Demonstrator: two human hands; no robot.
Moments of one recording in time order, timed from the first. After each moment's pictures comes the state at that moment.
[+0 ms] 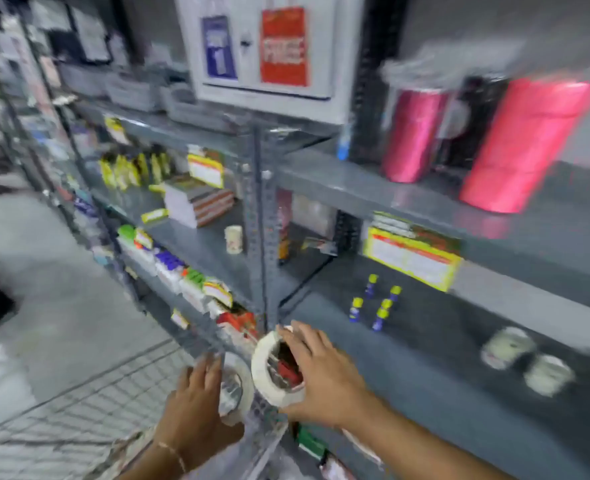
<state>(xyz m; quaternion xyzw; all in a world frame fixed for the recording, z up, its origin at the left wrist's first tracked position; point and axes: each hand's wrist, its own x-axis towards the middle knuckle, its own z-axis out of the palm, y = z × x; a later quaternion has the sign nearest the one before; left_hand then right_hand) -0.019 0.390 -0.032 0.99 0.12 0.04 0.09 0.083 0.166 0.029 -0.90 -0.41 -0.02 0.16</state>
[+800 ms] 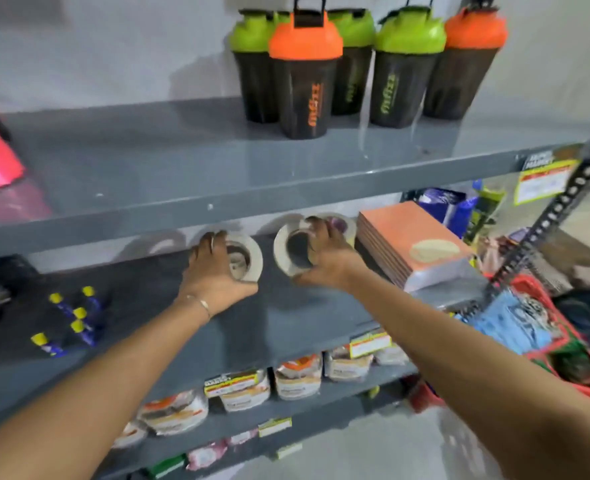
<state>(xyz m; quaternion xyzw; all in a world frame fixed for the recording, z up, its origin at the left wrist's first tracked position) 0.134 -0.063 0.073 0.94 -0.27 0.05 0.21 0.033 -0.281 0.066 -0.96 0.17 -0.14 0.18</state>
